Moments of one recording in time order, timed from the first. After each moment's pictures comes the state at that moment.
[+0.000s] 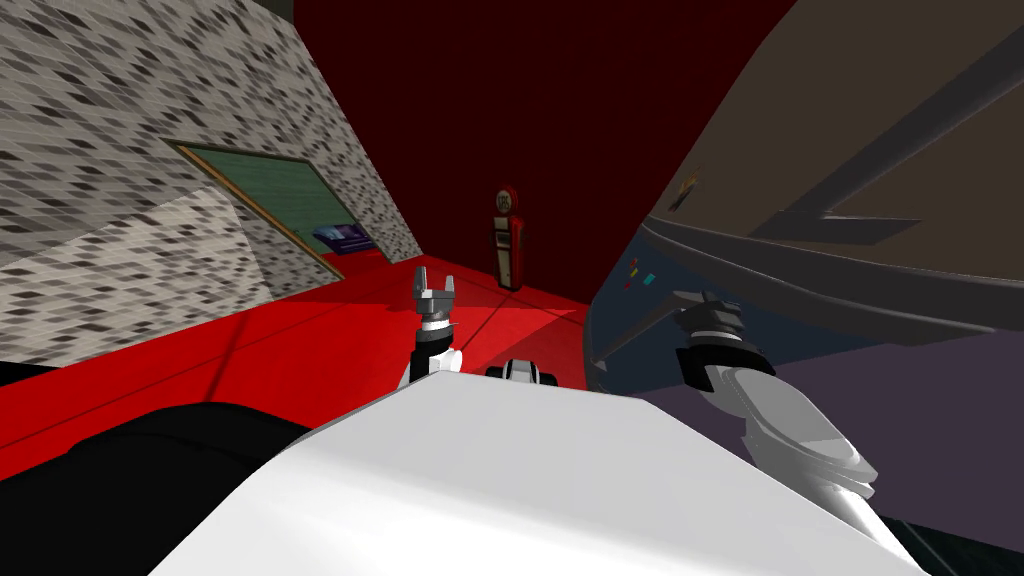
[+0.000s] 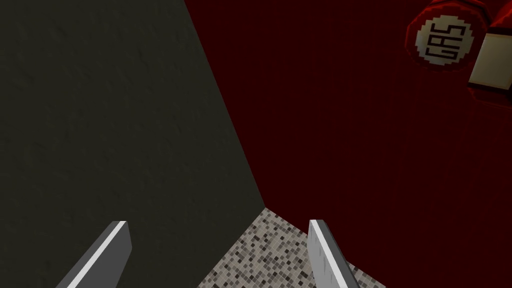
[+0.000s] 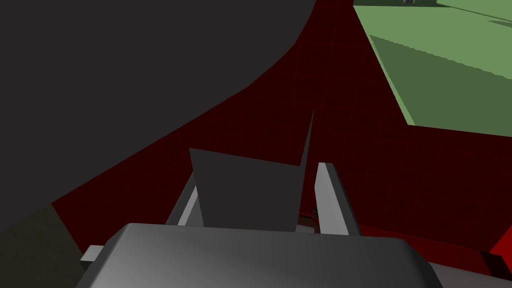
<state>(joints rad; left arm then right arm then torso) 0.51 -0.03 -0.01 -2.26 0.00 -0.56 0.15 0.34 -0.51 -0.43 -1.85 1.34 0.12 1.21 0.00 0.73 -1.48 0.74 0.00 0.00</state>
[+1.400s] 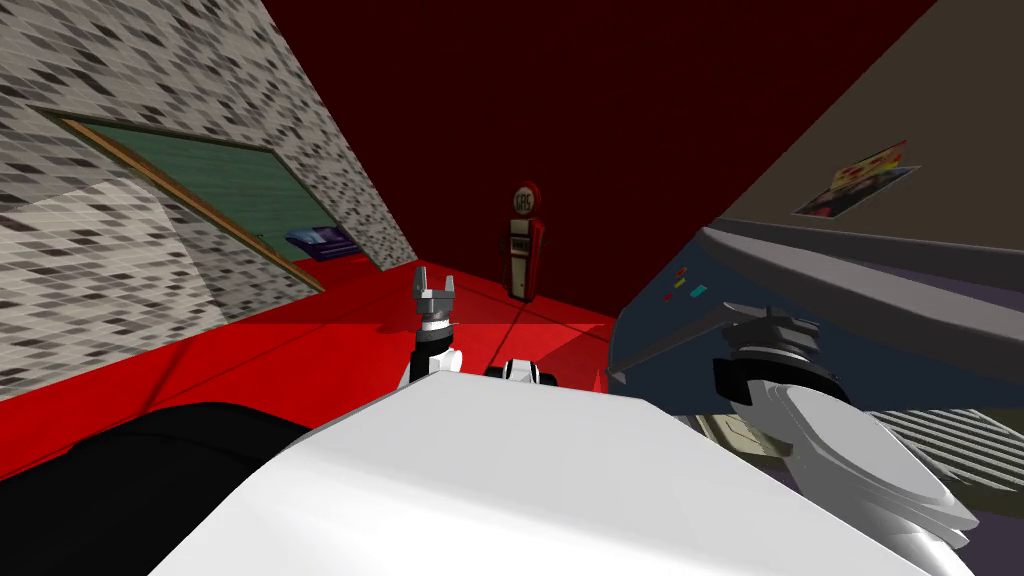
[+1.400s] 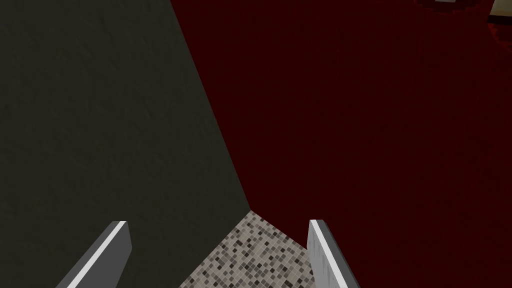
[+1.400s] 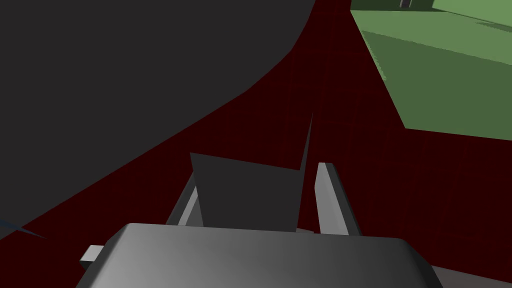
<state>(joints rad) 0.52 -0.03 -0.02 -2.26 0.00 -0.56 0.15 0.35 -0.54 -0.55 -1.74 1.24 0.20 1.29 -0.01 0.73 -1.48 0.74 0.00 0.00</state>
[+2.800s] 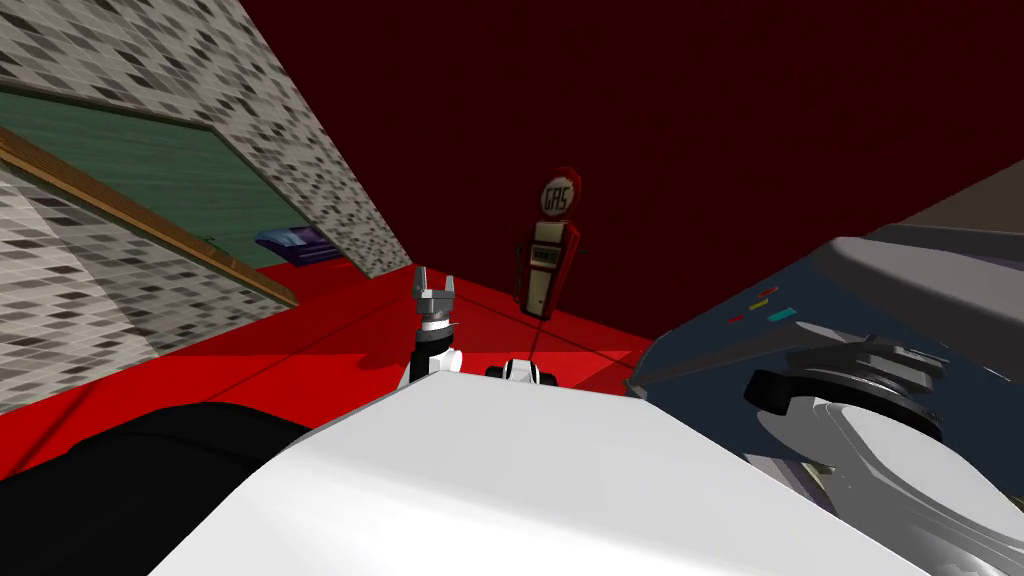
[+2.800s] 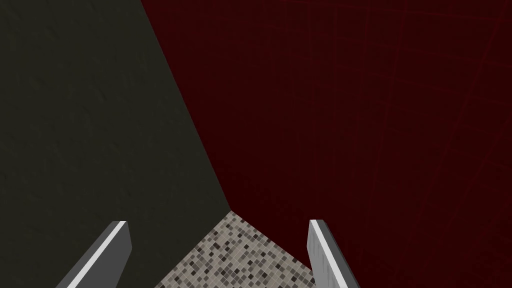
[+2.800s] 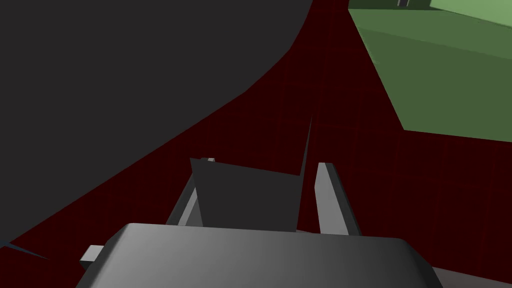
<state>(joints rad) 0.52 -0.03 -0.01 -2.26 0.00 -0.56 0.15 0.35 -0.55 -0.64 -1.64 1.14 0.35 1.39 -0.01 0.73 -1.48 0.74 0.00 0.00</state>
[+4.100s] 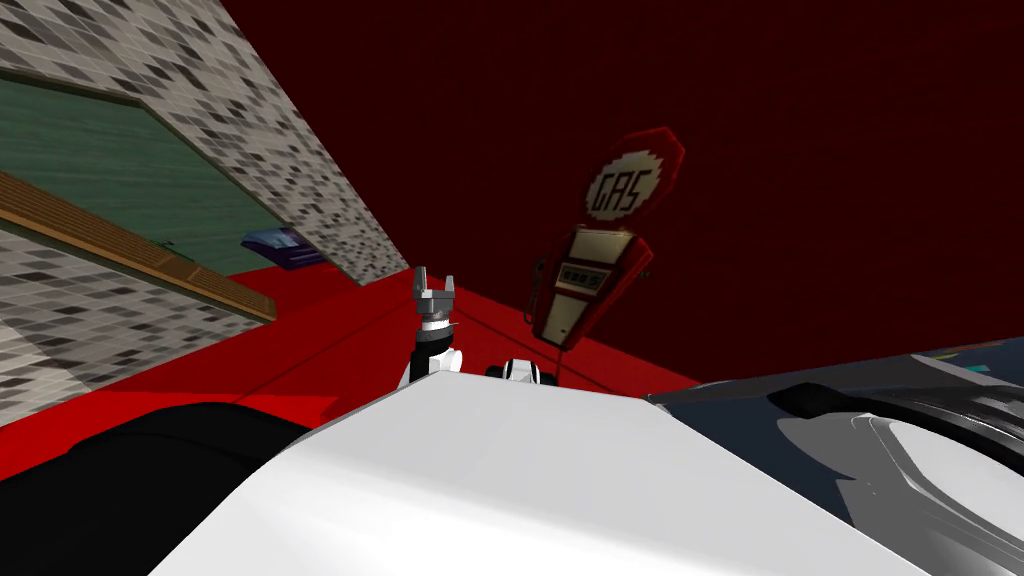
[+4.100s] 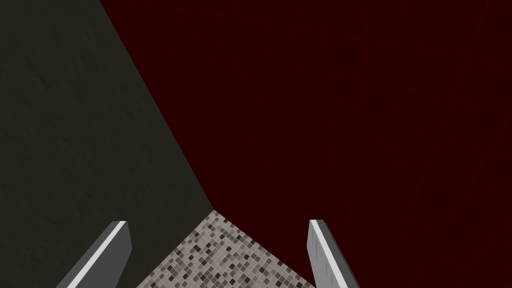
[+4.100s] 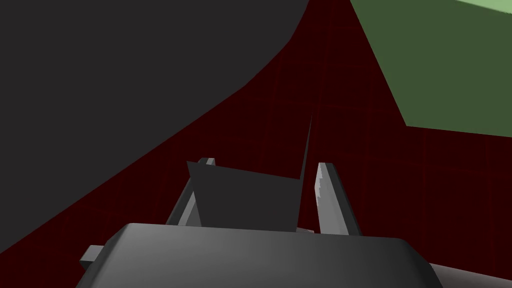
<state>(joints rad) 0.51 -0.03 -0.01 -2.26 0.00 -0.56 0.15 0.30 -0.55 -0.74 -1.55 1.11 0.52 1.49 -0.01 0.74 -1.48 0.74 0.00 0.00</state>
